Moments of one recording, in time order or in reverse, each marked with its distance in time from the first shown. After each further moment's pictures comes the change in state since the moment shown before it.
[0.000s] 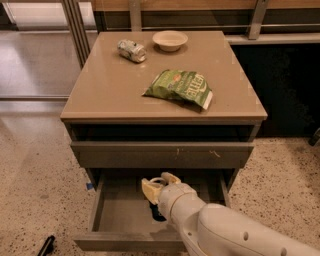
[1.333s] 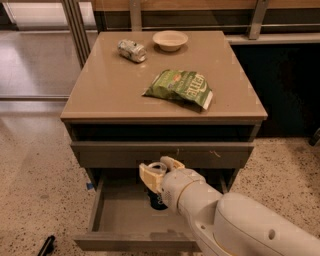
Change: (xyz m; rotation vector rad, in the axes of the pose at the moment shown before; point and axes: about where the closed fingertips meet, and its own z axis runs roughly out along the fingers) arm -0.073 0.024 -0.048 -0.077 -0.086 -0.016
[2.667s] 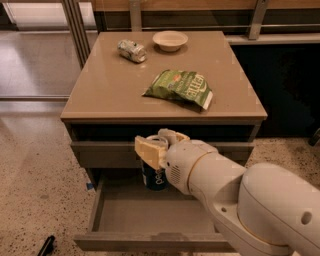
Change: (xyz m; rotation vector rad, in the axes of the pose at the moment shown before) arm -0.095 0.029 -0.041 -0.092 -0.065 0.007
